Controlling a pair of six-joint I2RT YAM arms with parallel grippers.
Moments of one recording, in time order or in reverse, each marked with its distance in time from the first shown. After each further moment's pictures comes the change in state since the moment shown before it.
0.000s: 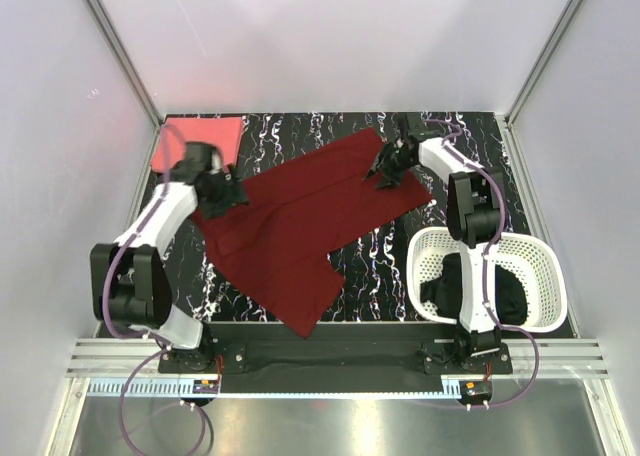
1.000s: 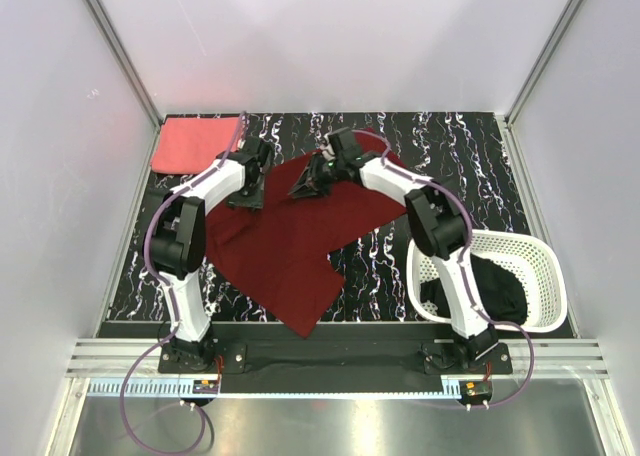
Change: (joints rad) left arm -0.286 0.415 0.285 -0.111 -0.462 0.256; right arm 0.353 0.009 -0.053 0.371 -0.262 0.265
